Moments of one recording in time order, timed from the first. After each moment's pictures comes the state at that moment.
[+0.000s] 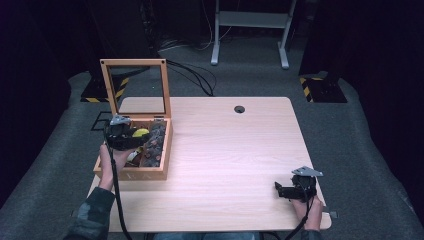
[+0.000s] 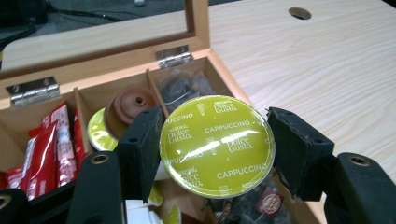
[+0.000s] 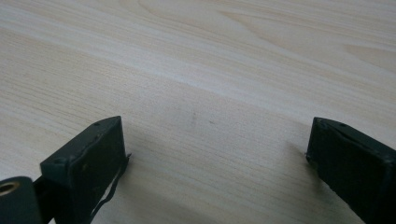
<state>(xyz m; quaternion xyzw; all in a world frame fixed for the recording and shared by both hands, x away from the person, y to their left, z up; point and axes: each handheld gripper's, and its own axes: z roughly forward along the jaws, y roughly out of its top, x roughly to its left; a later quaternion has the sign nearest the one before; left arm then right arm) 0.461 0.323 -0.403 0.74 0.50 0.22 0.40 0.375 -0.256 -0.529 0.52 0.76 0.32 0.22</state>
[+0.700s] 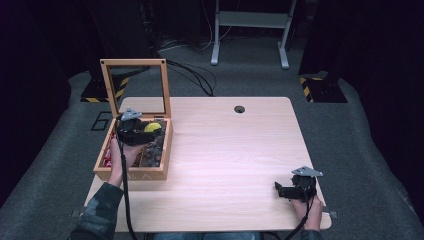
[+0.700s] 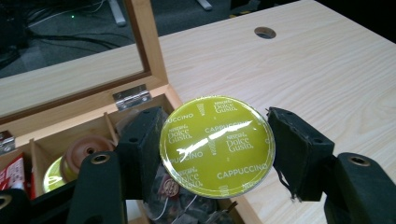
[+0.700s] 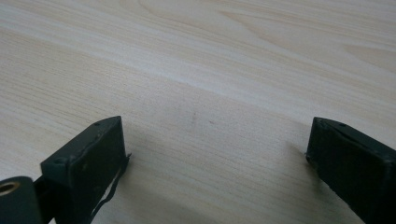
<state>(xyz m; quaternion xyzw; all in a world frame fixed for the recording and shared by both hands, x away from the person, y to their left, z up) 0.465 0.286 -0.383 0.76 0.45 0.22 0.42 0.375 -0.256 -0.529 0.52 0.76 0.32 0.22</state>
